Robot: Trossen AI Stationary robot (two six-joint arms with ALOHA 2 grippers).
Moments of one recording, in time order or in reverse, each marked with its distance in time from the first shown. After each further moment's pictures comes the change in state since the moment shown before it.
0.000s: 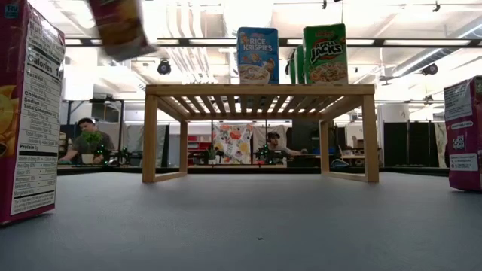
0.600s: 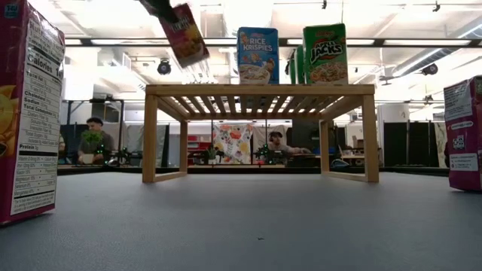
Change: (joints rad) left arm 0.949 0.144 0.275 0.208 0.557 0.816; right arm 0.000 0.000 0.000 0.013 -0.005 -0.033
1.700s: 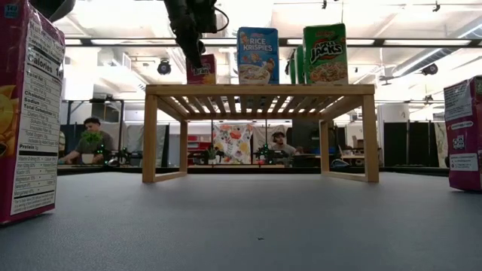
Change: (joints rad) left arm 0.140 0.572 0.518 -0.330 0.057 0.225; right arm 0.000 0.000 0.000 -0.011 0.000 0.019
